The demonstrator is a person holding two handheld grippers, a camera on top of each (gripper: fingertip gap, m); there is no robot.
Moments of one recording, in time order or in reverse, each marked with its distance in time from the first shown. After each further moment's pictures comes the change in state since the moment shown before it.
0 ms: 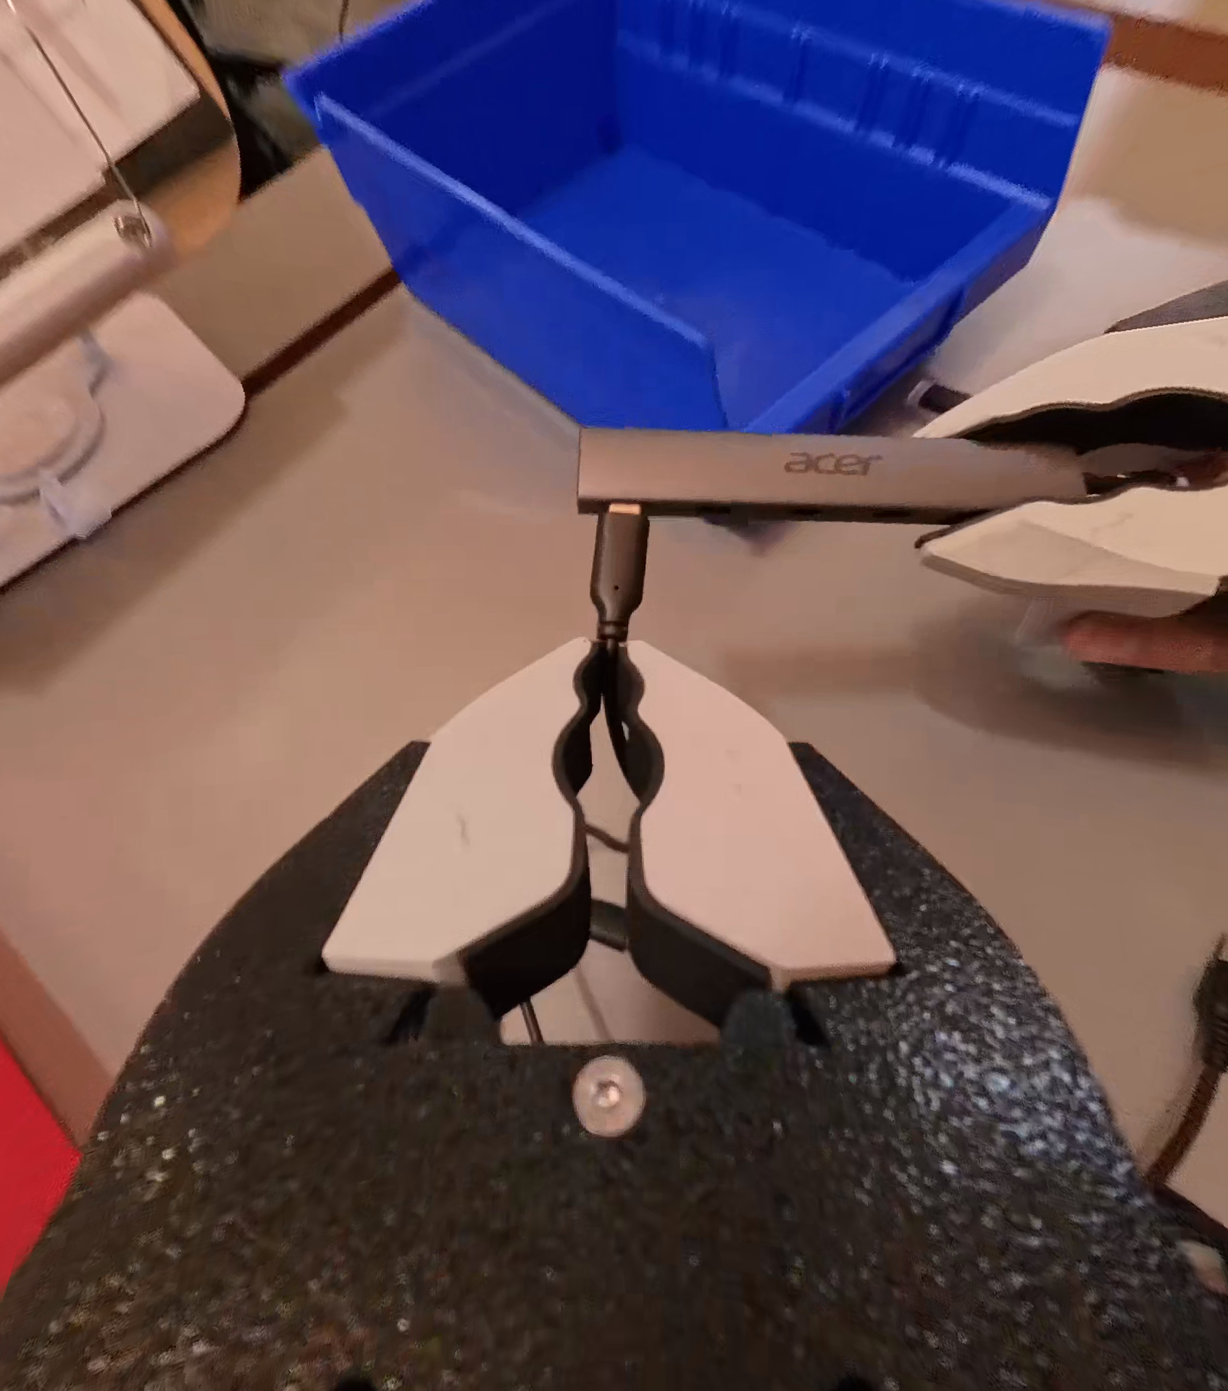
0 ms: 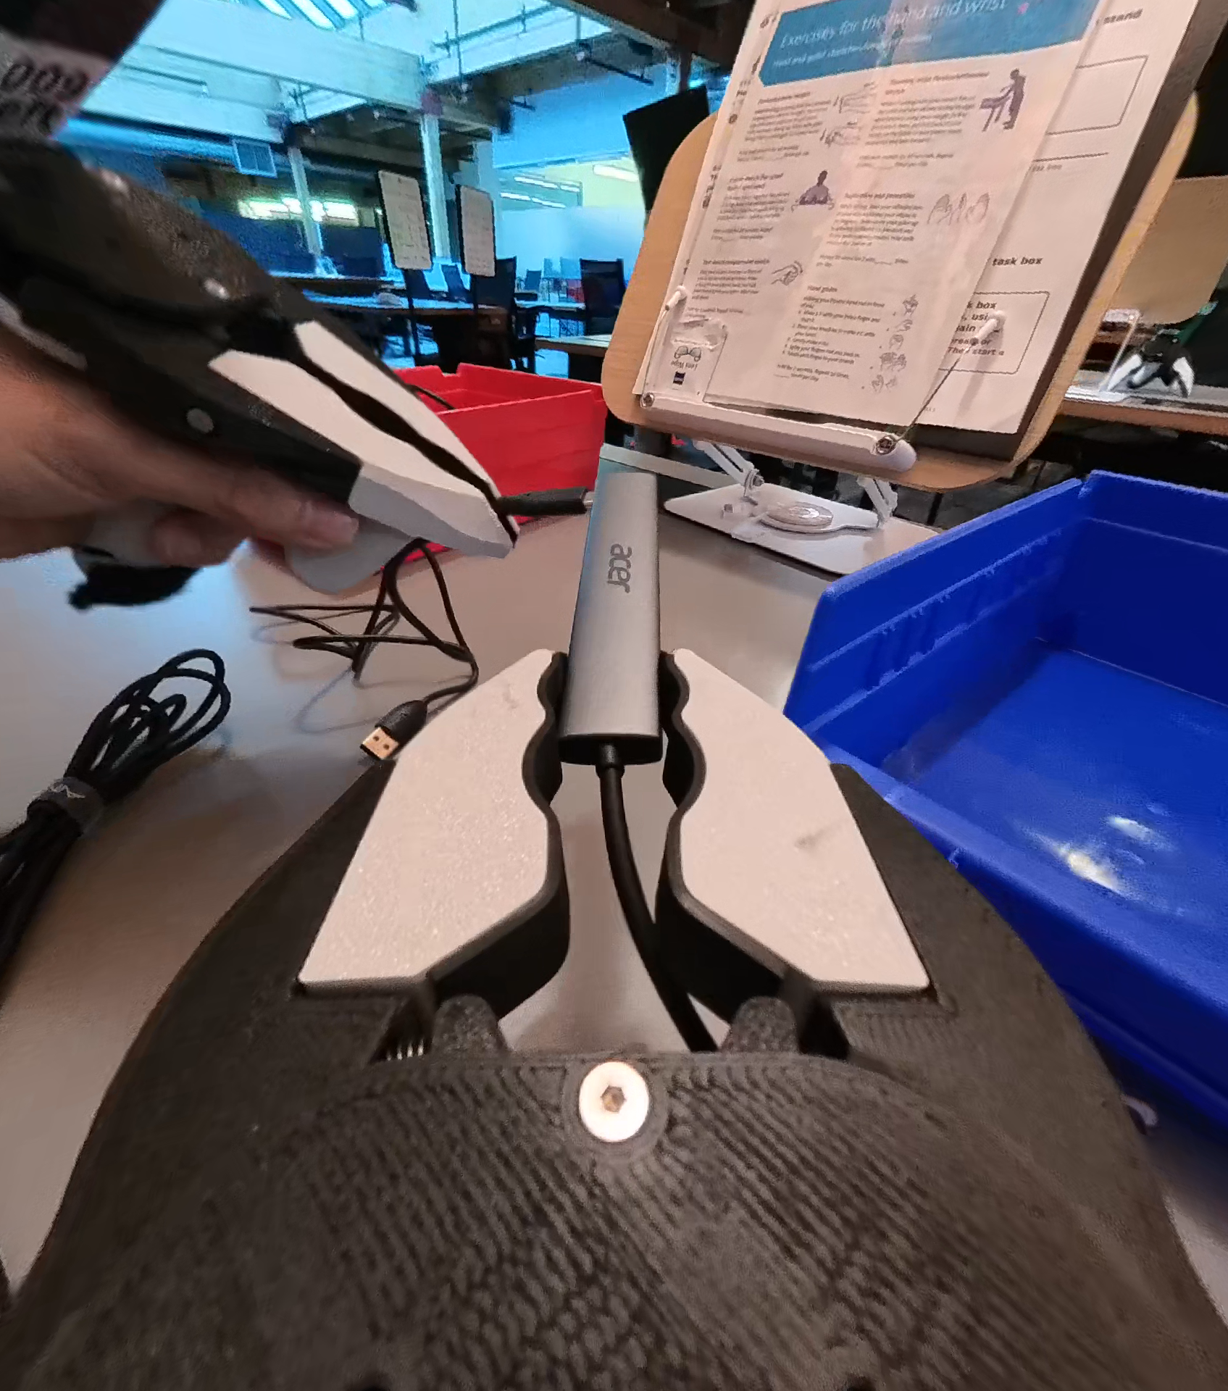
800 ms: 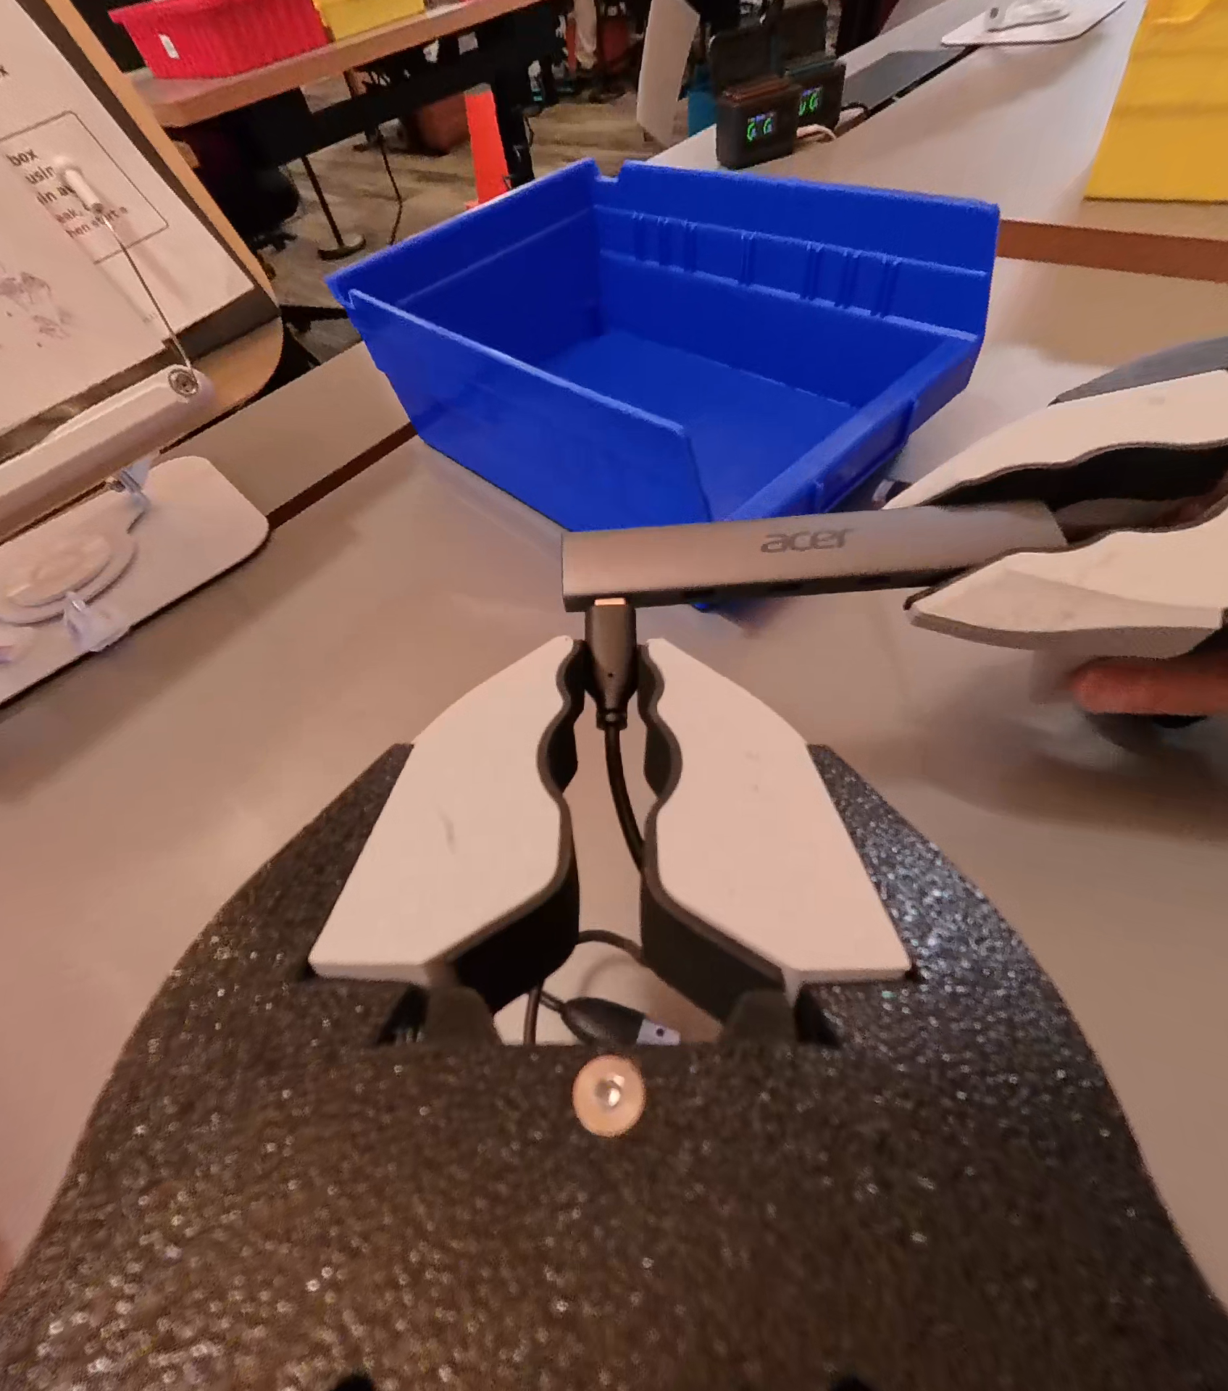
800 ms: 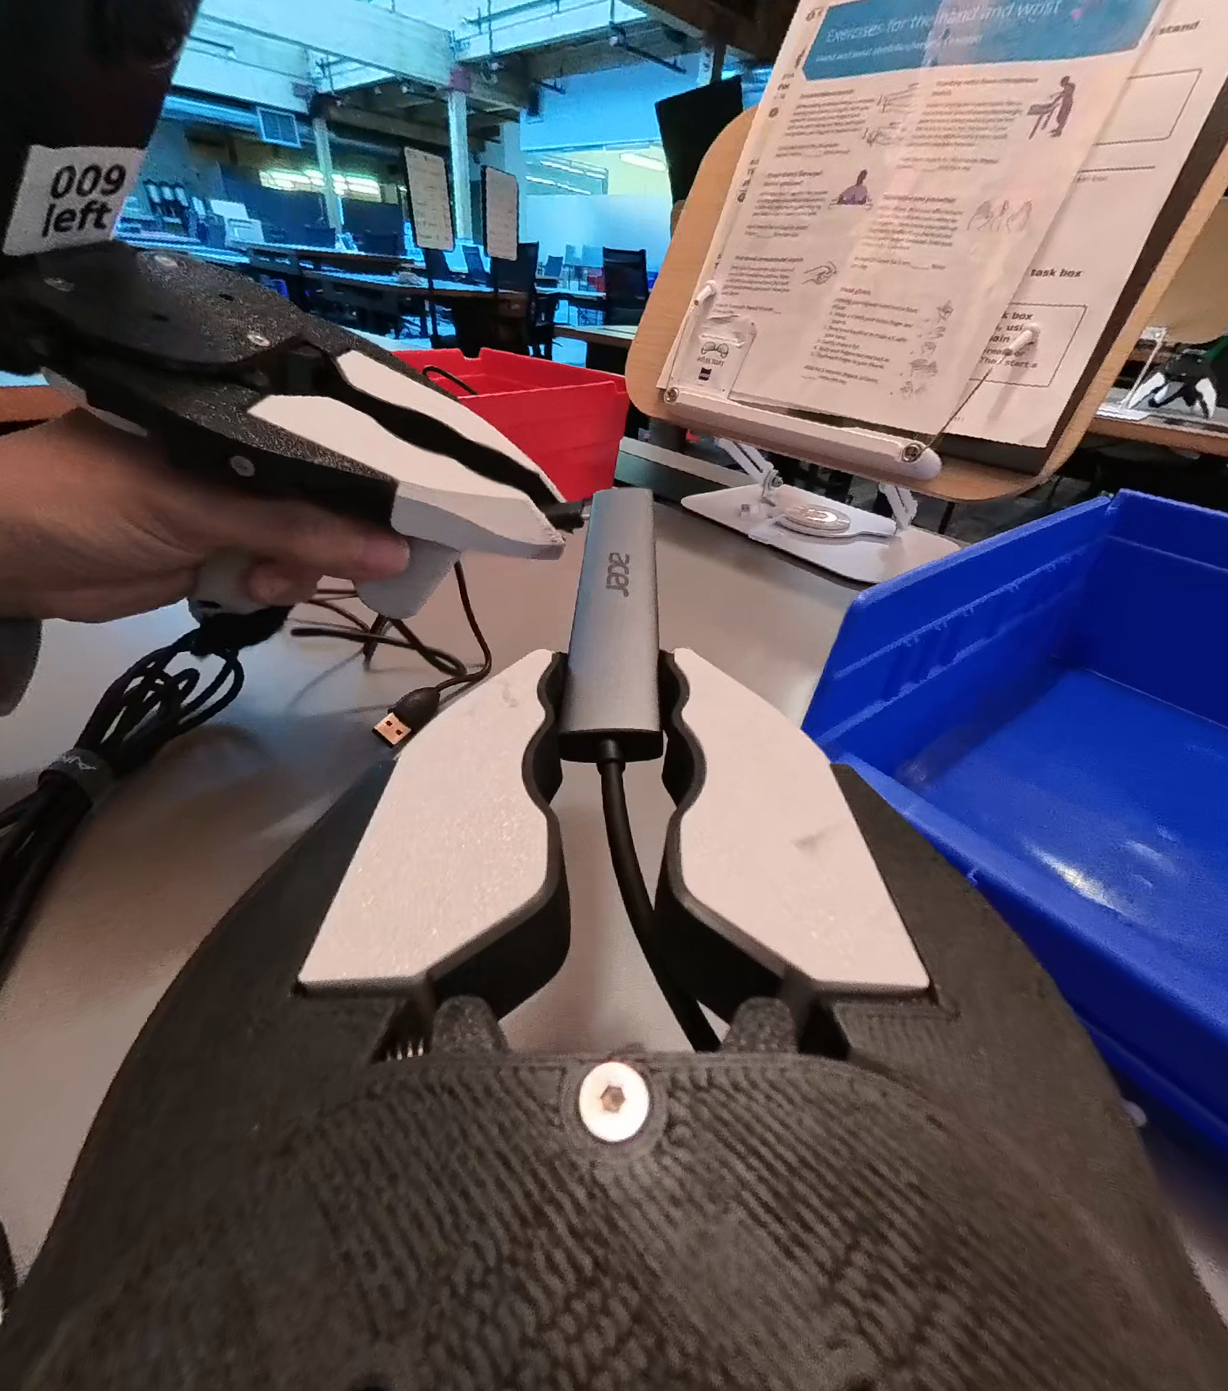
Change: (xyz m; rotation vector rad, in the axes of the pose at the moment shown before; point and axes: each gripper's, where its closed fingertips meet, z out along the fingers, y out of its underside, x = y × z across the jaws) left arm 0.004 -0.010 0.008 0.250 0.014 0.039; right arm -0.008 0.001 0.001 -0.012 -0.028 -0.043
